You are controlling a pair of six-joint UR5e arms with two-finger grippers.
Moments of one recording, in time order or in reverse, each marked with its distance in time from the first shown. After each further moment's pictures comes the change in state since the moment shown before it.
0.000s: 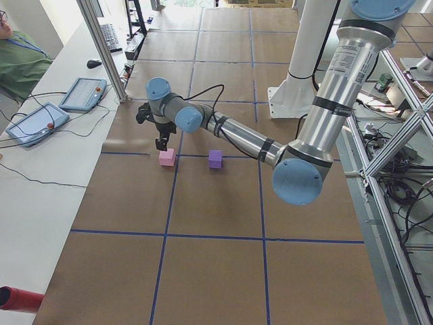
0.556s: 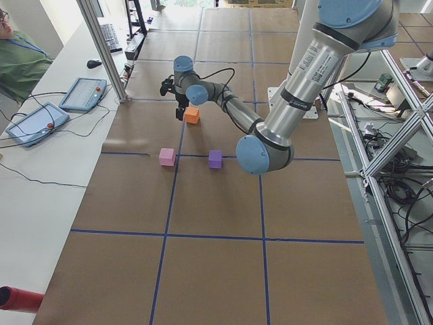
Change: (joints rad) left arm 0.302 -0.211 0.096 -0.100 0.273 -0.392; right arm 0.000 0.000 0.000 0.000 0.001 0.000
